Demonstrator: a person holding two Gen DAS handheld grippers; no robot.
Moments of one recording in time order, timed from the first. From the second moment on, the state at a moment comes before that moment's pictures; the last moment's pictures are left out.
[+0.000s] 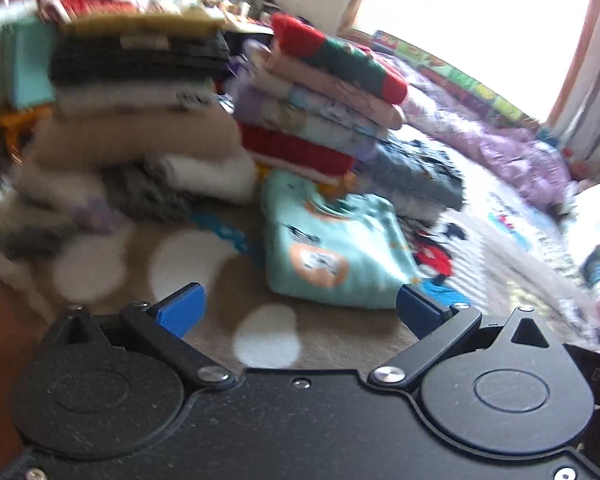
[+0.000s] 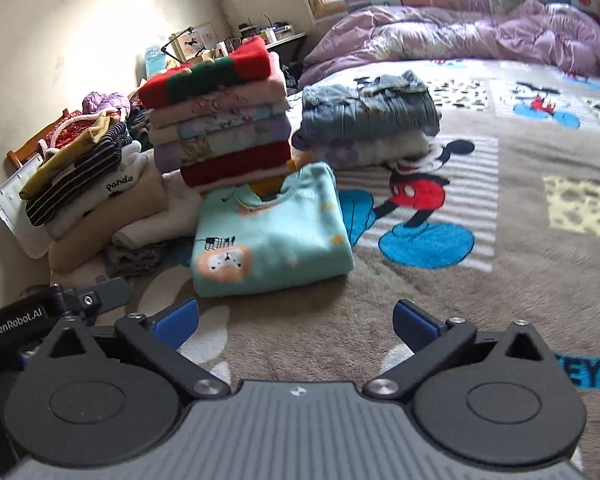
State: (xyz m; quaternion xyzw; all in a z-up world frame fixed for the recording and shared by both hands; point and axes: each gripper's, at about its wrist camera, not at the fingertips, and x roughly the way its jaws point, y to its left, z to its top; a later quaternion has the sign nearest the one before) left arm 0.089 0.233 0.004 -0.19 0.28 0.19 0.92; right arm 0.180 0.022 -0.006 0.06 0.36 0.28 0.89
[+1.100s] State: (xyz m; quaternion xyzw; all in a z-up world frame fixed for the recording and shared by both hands) left arm 0.087 0.197 0.045 -0.07 0.30 0.20 0.93; right arm 0.162 0.029 0.030 0.03 0.35 0.26 0.90
